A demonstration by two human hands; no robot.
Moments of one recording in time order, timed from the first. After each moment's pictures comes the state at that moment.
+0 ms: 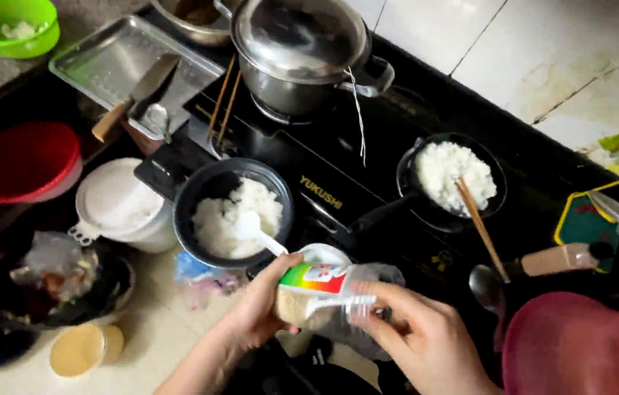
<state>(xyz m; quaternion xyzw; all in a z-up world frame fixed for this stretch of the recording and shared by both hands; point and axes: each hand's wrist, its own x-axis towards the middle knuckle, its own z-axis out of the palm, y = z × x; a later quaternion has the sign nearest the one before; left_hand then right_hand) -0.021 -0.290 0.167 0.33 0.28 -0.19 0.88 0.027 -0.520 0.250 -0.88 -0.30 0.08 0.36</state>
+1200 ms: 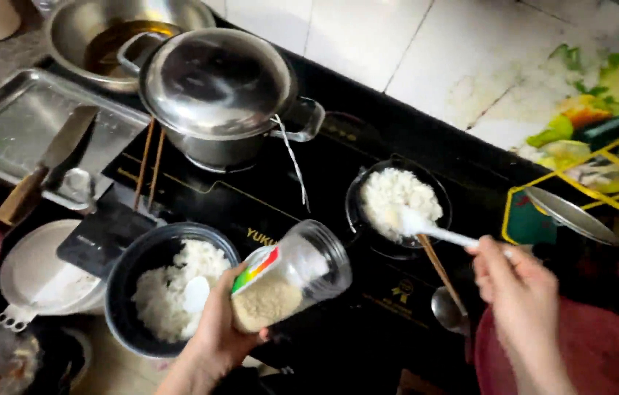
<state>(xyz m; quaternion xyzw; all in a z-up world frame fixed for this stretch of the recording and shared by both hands) 0.078 -0.271 0.152 0.24 0.45 -0.18 0.84 0.170 -0.620 0.232 -0.81 0.12 -0.09 0.57</state>
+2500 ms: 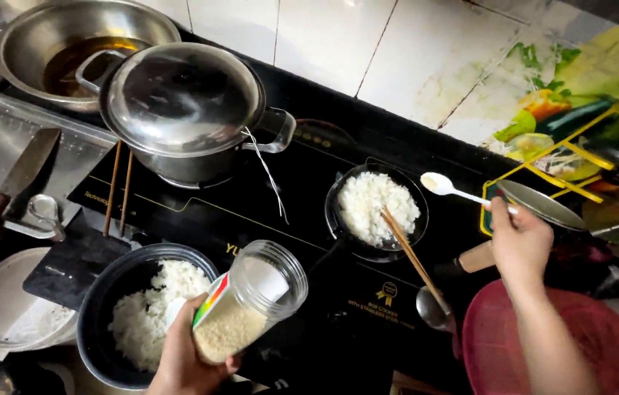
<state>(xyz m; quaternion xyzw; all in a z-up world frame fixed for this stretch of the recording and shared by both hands) 0.062 -0.253 0.149 0.23 0.45 -0.16 0.85 0.260 -0.693 0.201 -0.88 0.15 -0.20 0.40</state>
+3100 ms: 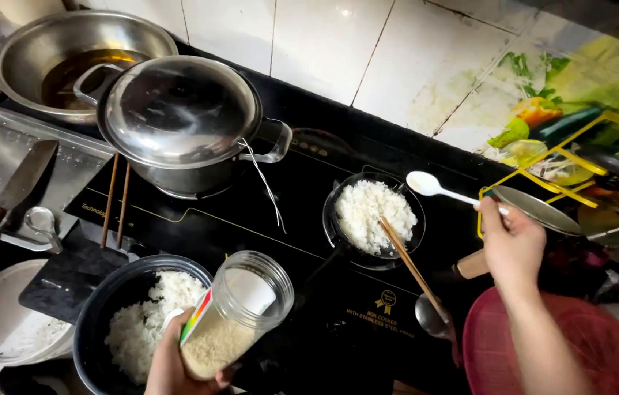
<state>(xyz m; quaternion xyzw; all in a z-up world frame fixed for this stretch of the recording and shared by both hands) 0.062 -0.246 0.149 0.20 0.54 -0.15 0.81 0.261 -0.675 0.211 -0.86 0.11 -0.21 0.45</state>
